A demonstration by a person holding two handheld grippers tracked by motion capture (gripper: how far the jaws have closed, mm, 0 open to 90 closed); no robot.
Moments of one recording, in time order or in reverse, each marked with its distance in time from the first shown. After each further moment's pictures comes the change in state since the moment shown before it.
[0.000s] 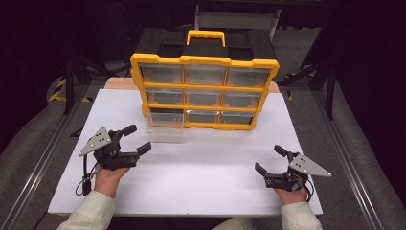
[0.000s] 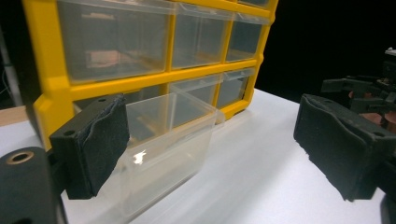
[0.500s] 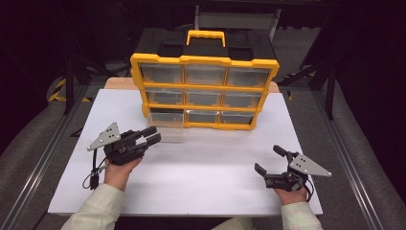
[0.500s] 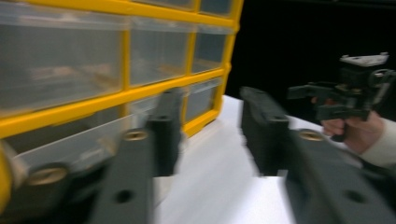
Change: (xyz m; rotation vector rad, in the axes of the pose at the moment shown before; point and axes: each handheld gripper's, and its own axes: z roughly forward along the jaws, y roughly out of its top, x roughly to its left) left arm -0.009 0.011 0.025 -0.008 -0.150 0.027; right arm 0.000 0.000 0.000 -0.009 0.024 0.004
